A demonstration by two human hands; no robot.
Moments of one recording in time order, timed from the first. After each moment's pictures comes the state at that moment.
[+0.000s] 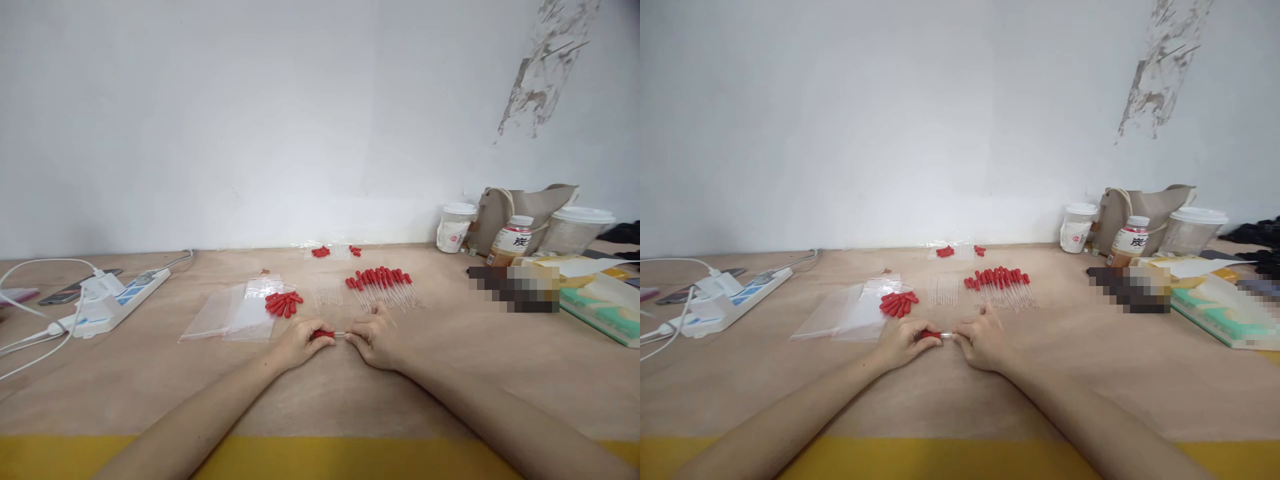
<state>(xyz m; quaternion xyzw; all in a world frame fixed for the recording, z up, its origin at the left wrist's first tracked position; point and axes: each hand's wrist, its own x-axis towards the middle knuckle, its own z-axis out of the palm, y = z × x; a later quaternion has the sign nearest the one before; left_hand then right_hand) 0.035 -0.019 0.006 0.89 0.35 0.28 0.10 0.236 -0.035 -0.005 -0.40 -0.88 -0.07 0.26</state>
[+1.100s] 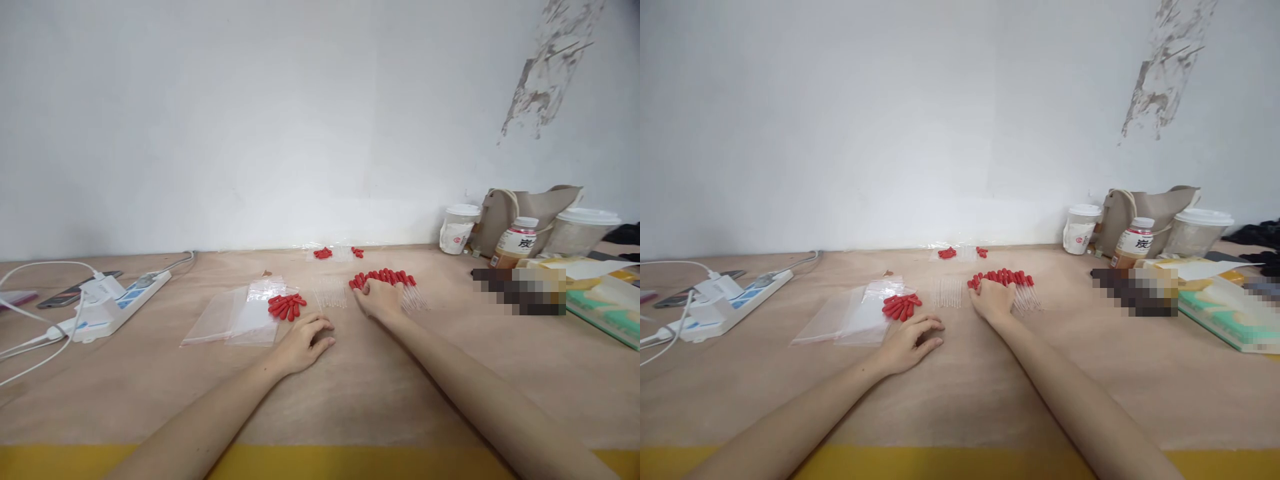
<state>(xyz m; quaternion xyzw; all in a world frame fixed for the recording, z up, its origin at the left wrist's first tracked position) 0.026 -0.017 0.003 0.89 0.36 0.25 0.10 0.233 0.042 0.006 -0.72 -0.65 -0.04 0.24</state>
